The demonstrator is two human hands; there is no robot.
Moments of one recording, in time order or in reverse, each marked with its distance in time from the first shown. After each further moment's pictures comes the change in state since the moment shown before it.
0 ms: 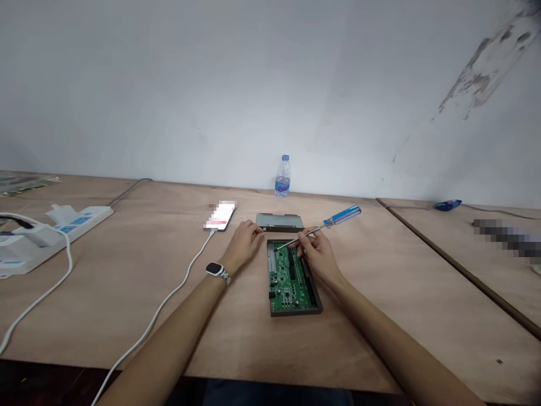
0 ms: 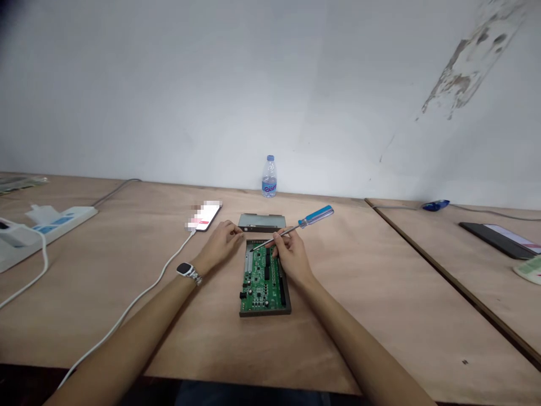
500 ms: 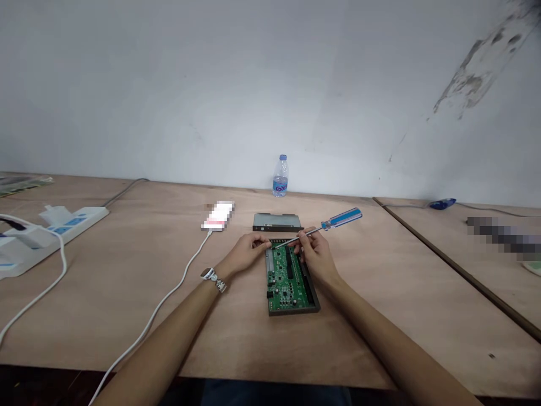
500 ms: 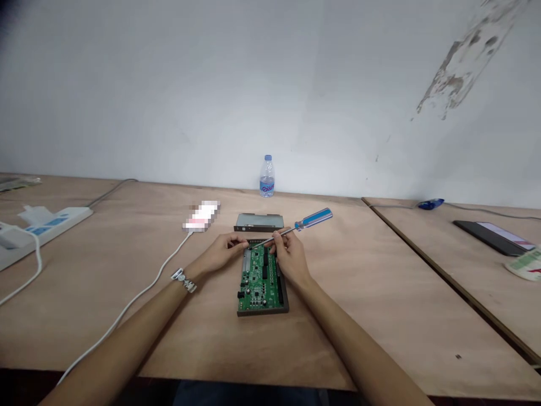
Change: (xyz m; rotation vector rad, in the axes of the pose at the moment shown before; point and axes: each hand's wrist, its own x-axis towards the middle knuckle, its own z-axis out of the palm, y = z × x) left_hand -0.010 0.013 0.002 -0.483 -0.248 -0.116; right_hand -0.005 -0.001 0.002 -0.109 0.064 -0.017
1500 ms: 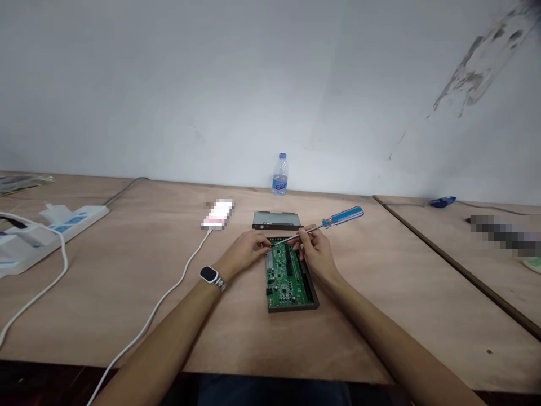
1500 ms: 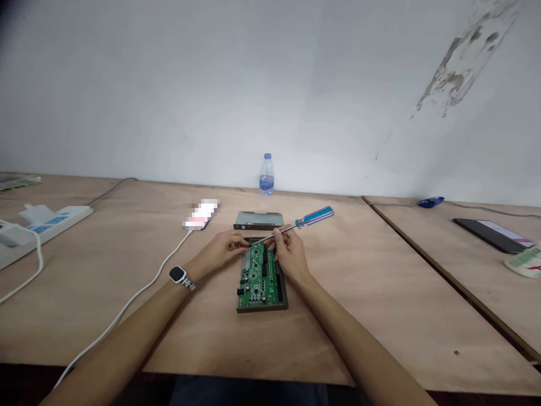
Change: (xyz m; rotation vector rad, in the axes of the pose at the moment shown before) left_hand -0.005 0.014 -0.005 0.371 -0.027 0.177; right_hand 0.000 -0.001 0.000 0.042 0.008 -0.017
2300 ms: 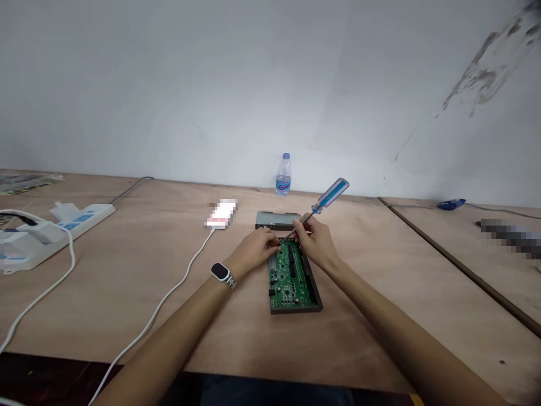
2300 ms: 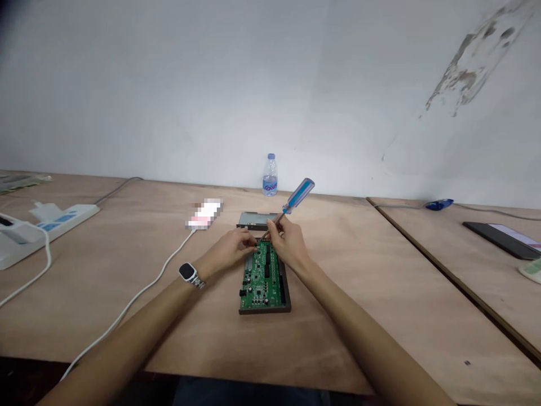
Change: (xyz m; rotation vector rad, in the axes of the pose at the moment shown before) left_hand 0.014 0.012 0.006 0.094 -0.003 0.002; right_hand 0.028 -0.031 0.003 -0.337 -0.098 -0.152
